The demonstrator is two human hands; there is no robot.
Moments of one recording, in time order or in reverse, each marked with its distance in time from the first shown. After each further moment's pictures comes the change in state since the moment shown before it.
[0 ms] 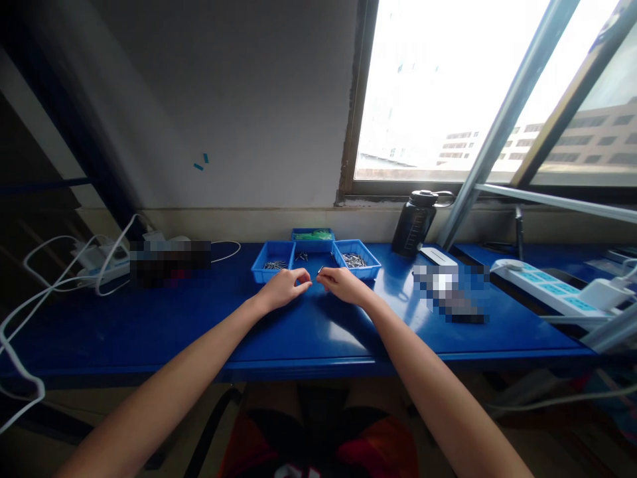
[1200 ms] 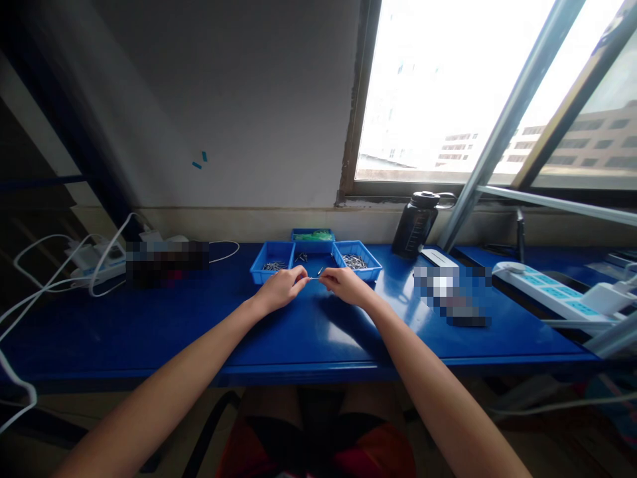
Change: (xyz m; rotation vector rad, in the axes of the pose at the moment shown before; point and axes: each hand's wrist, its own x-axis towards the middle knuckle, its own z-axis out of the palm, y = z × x) left_hand -0.001 0.003 -0.004 0.156 0.006 -0.034; right_hand -0.001 0.000 -0.004 -0.051 0.026 0.032
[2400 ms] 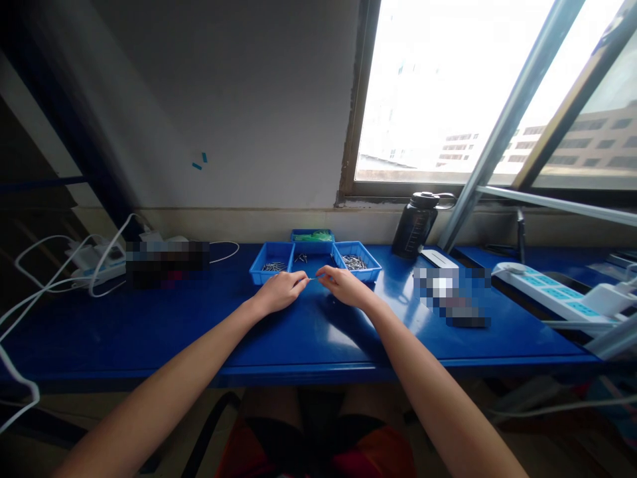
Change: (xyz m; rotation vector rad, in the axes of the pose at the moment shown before) left_hand -0.001 -0.001 0.001 0.045 -0.079 -0.020; right_hand 0.000 0.002 0.001 0.022 -0.034 -0.007
